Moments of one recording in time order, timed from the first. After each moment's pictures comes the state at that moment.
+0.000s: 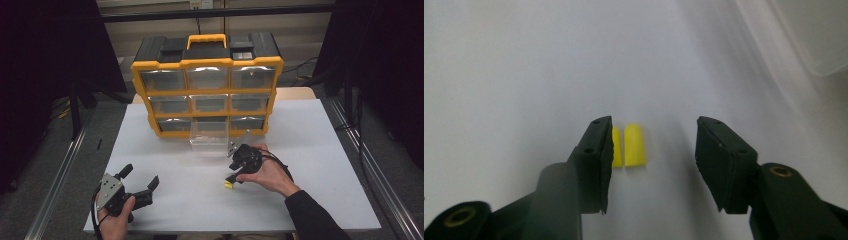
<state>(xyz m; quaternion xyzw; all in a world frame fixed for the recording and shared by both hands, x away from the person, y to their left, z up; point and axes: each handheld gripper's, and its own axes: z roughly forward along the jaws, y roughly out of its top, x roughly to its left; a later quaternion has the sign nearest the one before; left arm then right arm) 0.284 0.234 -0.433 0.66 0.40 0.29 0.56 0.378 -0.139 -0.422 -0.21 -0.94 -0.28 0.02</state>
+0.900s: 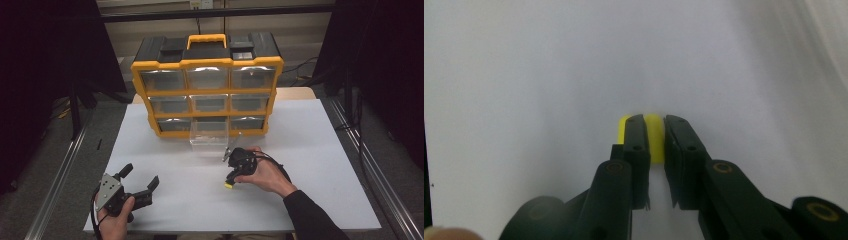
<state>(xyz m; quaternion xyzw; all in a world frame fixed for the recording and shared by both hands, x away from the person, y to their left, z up) 0.283 0.235 -0.431 0.66 0.39 0.29 0.57 0.381 -0.128 -0.433 -0.19 -0.95 -0.24 0.06</state>
